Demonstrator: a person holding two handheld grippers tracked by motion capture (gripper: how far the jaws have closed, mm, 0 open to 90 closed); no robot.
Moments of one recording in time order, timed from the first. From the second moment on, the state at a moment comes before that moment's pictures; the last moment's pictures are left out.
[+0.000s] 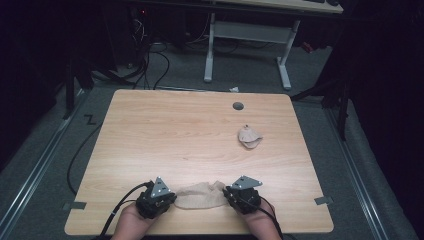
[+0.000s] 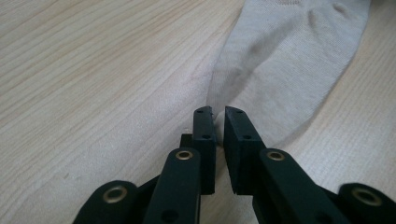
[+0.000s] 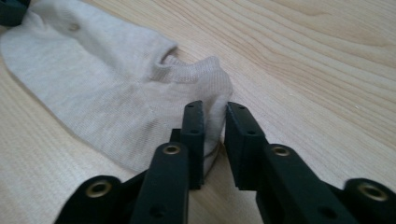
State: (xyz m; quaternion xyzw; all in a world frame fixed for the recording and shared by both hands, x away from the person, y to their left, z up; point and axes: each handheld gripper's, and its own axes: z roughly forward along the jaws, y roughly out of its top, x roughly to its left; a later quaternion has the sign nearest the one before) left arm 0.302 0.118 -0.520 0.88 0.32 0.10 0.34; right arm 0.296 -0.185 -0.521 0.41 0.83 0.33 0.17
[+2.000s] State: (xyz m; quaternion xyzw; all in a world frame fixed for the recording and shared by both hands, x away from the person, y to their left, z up) left arm 0.321 0.186 -0.498 0.81 0.40 0.13 0.42; right arm 0.453 -0.231 -0.496 0.50 0.78 0.28 0.26
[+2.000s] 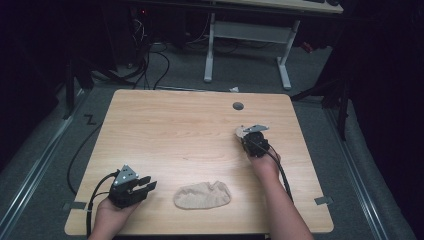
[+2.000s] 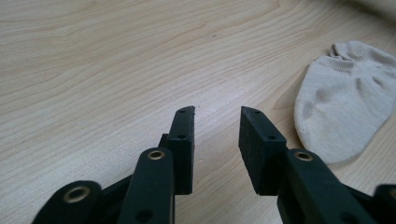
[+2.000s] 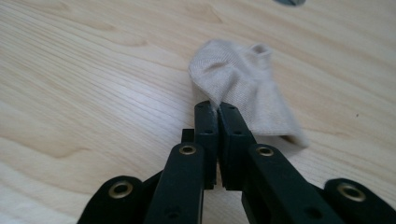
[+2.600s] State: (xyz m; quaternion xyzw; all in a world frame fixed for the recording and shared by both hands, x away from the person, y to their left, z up) left arm 0.319 0.181 -0.496 0.81 0.39 0.13 0.42; right arm 0.368 -0.174 -0.507 0.44 0.81 0.34 0.19
